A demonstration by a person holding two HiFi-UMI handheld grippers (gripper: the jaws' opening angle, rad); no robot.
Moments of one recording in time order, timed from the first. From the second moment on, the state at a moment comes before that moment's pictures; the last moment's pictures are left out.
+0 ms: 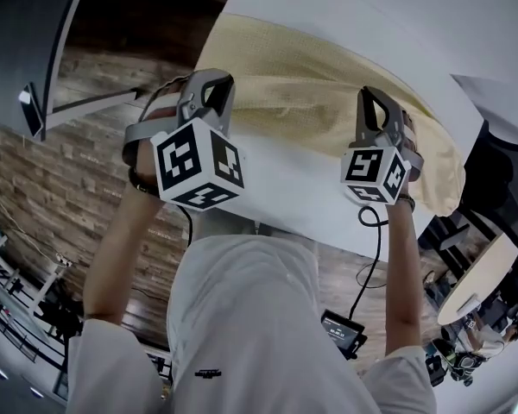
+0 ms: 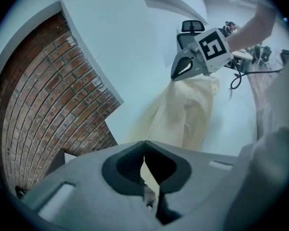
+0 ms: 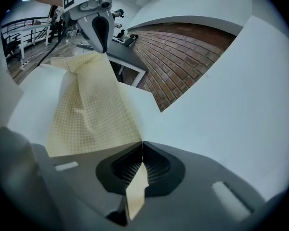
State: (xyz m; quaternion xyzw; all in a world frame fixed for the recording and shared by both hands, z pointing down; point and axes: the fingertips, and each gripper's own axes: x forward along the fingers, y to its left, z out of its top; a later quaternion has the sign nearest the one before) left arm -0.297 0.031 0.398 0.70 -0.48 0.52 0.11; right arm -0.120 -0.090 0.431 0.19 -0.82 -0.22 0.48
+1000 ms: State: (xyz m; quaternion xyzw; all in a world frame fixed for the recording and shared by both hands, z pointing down) left arm -0.344 -0.070 0.478 0.70 -0.37 0.59 0.16; right arm -0.153 -0.157 0.485 0.15 -0.80 -0.21 0.54
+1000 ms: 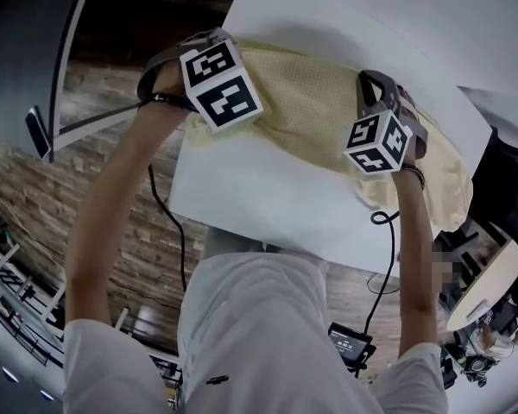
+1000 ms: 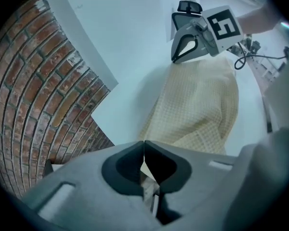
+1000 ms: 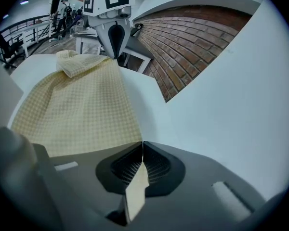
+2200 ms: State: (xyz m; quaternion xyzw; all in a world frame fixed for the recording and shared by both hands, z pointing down) left arm -0.346 0.013 0.446 0.72 -0.49 0.46 0.18; right arm -0.239 -0.035 0.446 -0.03 -0.87 -0.23 0.44
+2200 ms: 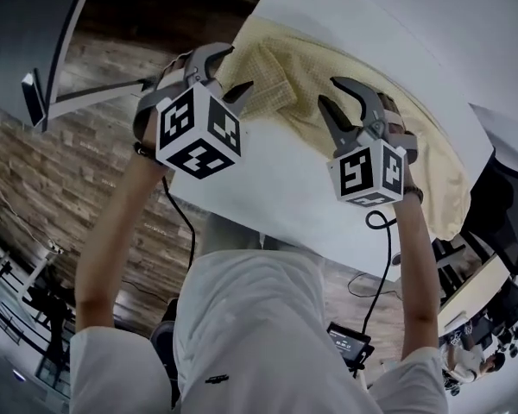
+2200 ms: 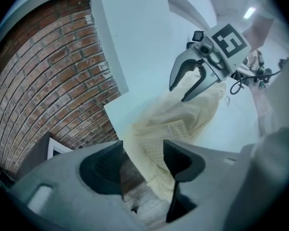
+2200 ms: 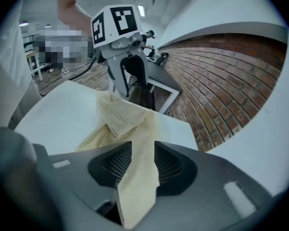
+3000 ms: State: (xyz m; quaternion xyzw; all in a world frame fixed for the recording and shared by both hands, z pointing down) left arm -0.313 0.118 0.488 0.72 -0.50 0.43 0.21; right arm -0.265 0.027 0.497 -0.23 -0.74 -0.44 0.46
